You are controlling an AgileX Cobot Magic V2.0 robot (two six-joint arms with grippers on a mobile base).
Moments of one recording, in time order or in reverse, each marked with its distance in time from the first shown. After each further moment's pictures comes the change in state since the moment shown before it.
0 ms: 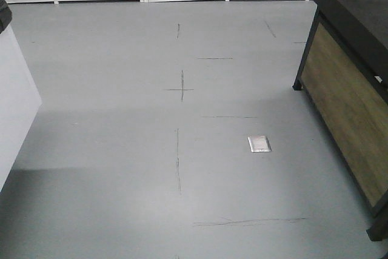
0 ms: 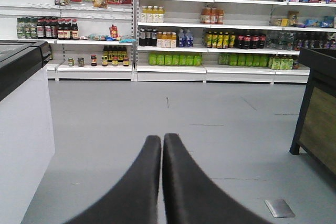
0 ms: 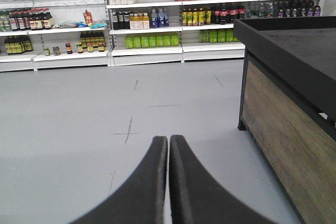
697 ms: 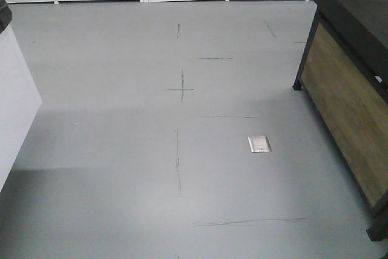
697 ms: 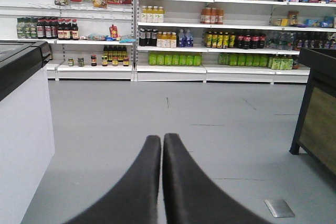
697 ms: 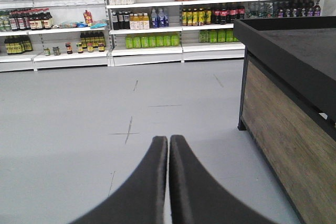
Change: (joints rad) left arm 0.000 0.000 0.000 0.000 0.000 0.000; right arm 0.000 0.000 0.000 0.000 0.000 0.000
